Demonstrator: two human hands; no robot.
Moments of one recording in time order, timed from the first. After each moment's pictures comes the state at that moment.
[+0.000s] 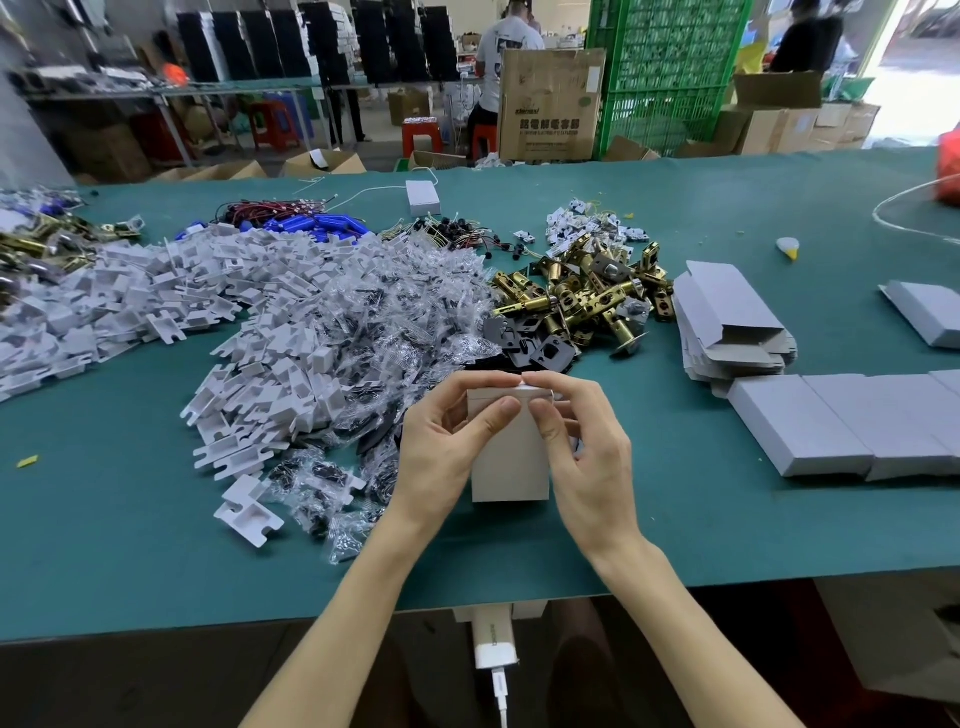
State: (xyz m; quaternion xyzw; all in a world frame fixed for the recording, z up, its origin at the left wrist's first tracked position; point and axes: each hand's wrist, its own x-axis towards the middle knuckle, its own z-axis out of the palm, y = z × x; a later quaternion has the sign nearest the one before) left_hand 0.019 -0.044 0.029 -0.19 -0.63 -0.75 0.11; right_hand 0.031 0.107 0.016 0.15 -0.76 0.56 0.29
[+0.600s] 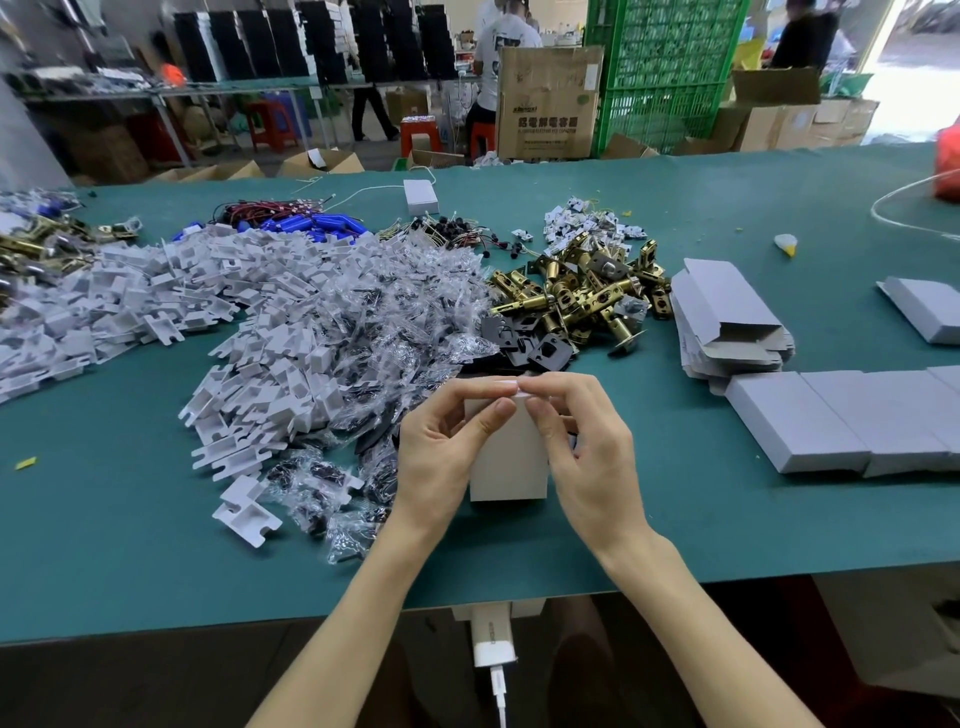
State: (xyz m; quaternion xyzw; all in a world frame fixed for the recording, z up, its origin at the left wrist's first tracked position) left_hand 0.020 -0.039 0.024 -0.21 -0.61 -0.75 0.15; right_hand 0.030 0.114 0.019 0.19 -0.77 0.52 0.30
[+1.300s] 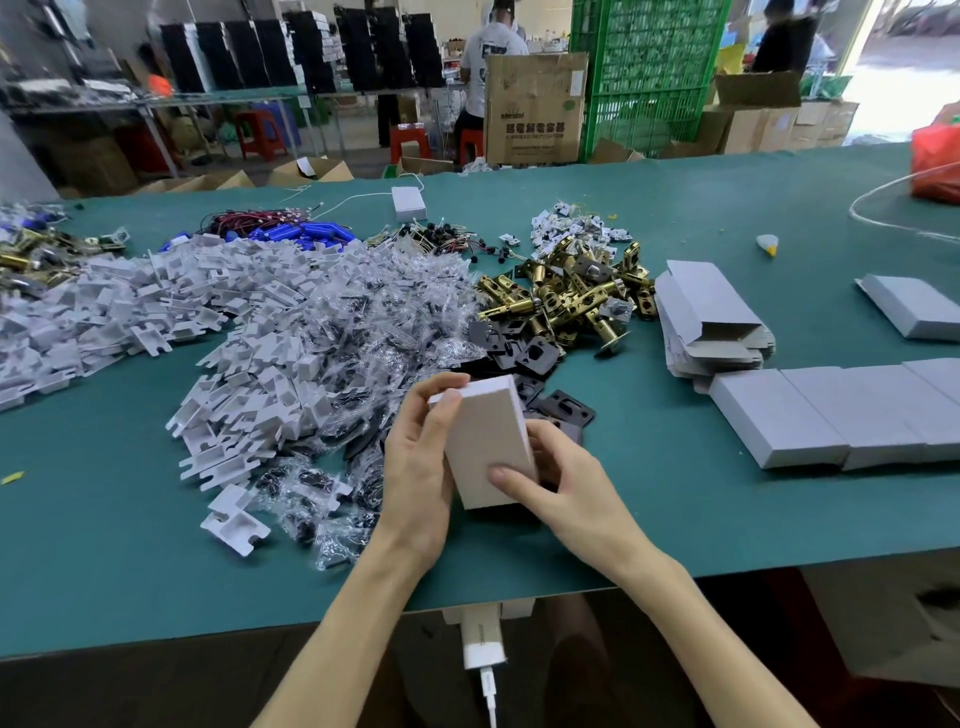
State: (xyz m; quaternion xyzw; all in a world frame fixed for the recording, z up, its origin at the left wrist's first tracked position) left_hand 0.033 -0.036 0.022 -0.06 -0.55 -0.83 0.07; right_hand 0.046 0.128 0.007 0.13 -0.79 0.60 0.01
